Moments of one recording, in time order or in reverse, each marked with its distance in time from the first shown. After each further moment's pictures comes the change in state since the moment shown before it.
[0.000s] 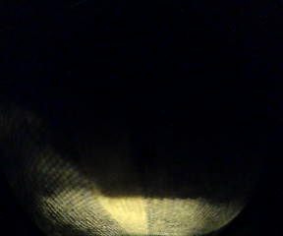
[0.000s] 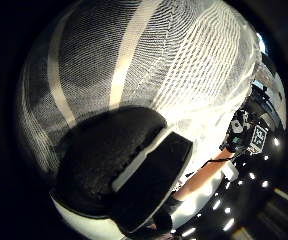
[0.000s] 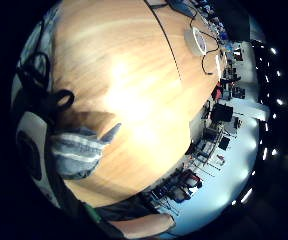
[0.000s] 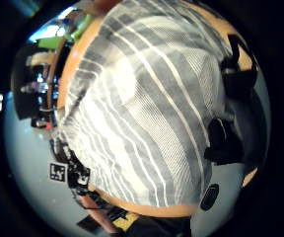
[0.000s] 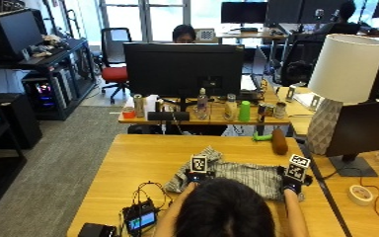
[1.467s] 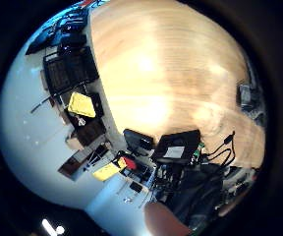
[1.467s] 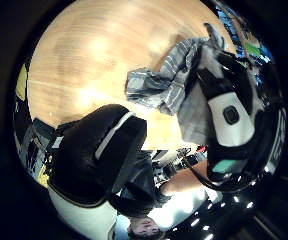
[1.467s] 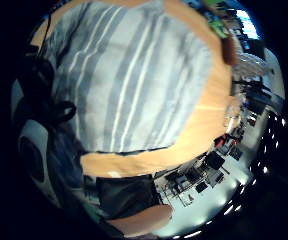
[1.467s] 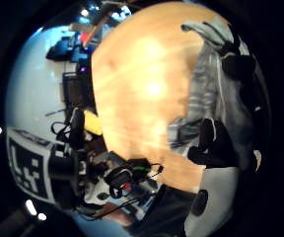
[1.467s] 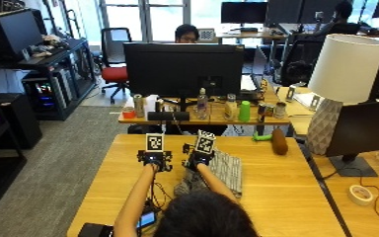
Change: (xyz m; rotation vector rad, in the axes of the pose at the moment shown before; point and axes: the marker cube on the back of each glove) left arm -0.191 0.114 -0.110 0.073 0.017 -0.232; right arm -0.364 0.188 -0.093 -0.291 -0.102 -0.571
